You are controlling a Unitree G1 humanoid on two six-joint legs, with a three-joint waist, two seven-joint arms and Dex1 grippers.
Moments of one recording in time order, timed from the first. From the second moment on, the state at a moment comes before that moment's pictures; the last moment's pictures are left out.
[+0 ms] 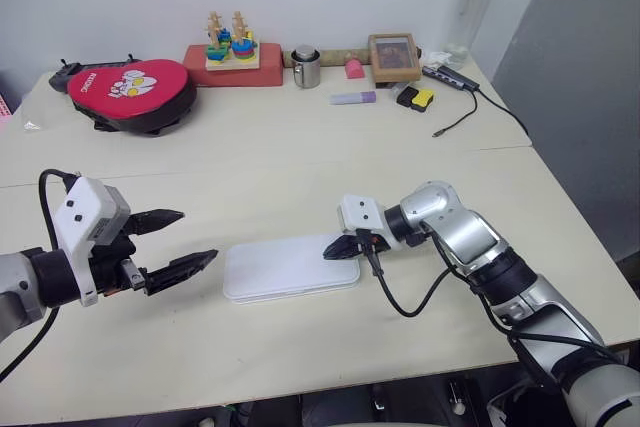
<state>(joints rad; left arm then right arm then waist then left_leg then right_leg) 0.20 0.99 0.67 -0.57 -0.74 0.81 -0.93 -0.75 -0.37 0.51 0.15 0.03 0.34 1.29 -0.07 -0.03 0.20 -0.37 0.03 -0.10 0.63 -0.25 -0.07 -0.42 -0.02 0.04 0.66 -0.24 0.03</state>
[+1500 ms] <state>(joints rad) 0.27 0.79 0.67 -0.59 -0.67 0.75 -0.75 -0.74 -0.35 0.23 -0.08 0.29 0.78 1.12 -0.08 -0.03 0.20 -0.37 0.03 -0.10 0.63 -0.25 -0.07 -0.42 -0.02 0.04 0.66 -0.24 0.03</state>
